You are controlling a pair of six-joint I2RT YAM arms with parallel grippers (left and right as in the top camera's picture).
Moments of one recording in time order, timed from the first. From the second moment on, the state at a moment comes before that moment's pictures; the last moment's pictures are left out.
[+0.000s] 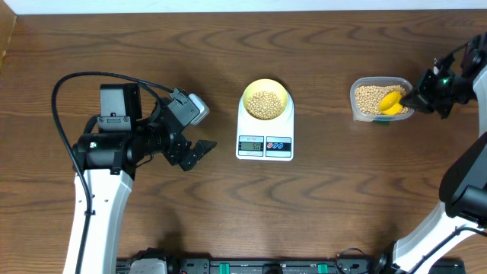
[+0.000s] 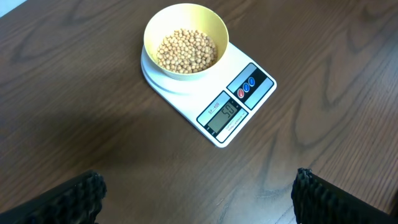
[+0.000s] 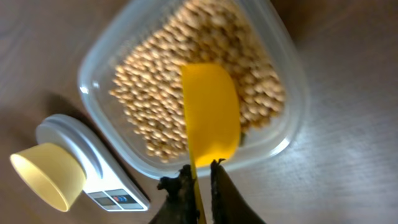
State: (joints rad) left arm 0.00 1.21 1.12 -0.94 0.62 0.73; right arm -0.37 2.01 1.69 -1.19 -0.45 0.24
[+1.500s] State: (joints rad) left arm 0.00 1.21 1.12 -0.94 0.62 0.73; right arm -0.37 1.88 1.82 -1.30 -0.12 0.22
